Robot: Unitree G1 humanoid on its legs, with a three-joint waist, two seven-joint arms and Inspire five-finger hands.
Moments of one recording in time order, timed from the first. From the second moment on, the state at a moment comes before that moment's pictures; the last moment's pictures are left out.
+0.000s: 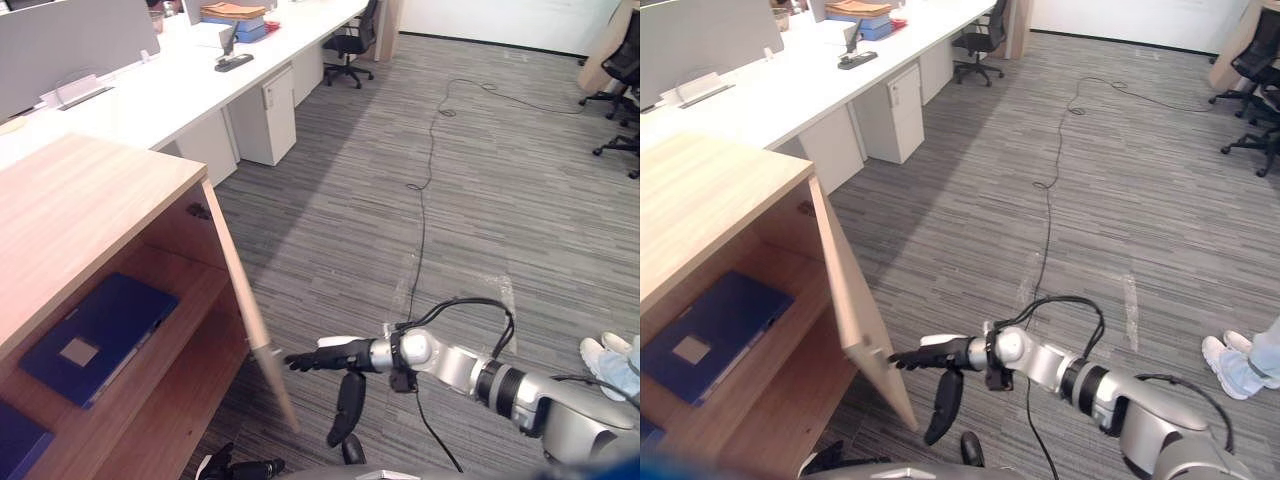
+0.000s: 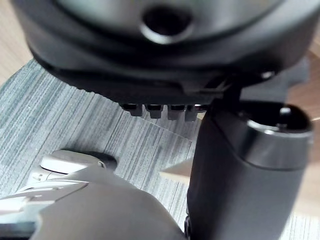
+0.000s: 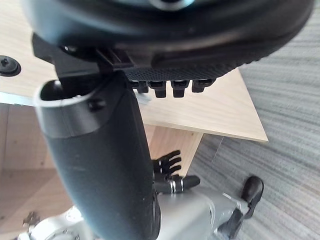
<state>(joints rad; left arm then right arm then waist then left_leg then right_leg) 0.08 0.13 0.16 1.20 0.12 -0.10 0.00 -0.55 -0.50 1.16 0.39 0.20 -0.06 0.57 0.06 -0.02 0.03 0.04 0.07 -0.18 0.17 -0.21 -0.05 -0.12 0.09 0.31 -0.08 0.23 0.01</state>
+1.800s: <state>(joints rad) 0.13 0.10 0.18 1.00 -0.01 -0.04 0.03 0.02 0.00 -0.29 1.12 -0.01 0.03 -0.05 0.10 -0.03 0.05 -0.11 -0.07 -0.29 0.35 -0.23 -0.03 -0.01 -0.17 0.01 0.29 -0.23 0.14</state>
